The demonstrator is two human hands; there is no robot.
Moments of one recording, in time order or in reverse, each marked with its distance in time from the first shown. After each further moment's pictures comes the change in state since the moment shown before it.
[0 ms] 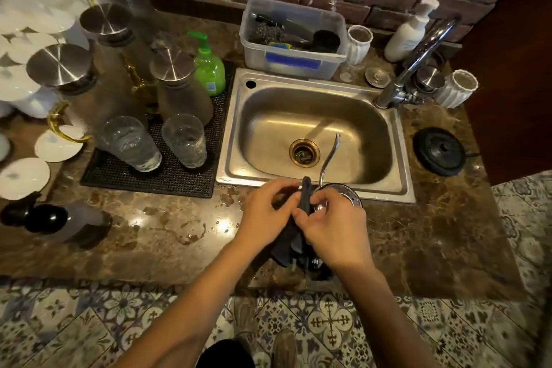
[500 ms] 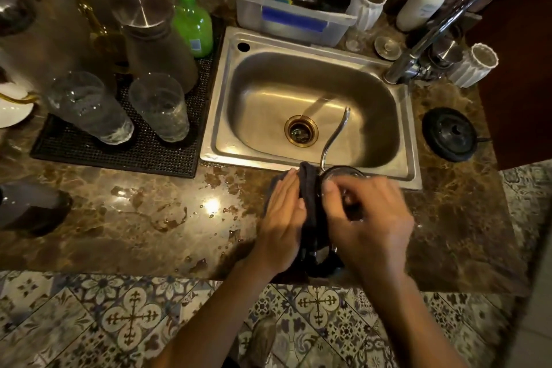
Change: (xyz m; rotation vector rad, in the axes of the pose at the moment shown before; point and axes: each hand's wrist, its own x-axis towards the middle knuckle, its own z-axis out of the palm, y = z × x) left_hand -0.035 -0.040 0.061 0.031 -0.142 0.075; right_hand 0.009 0.051 0.008 -0.149 0.532 -0.680
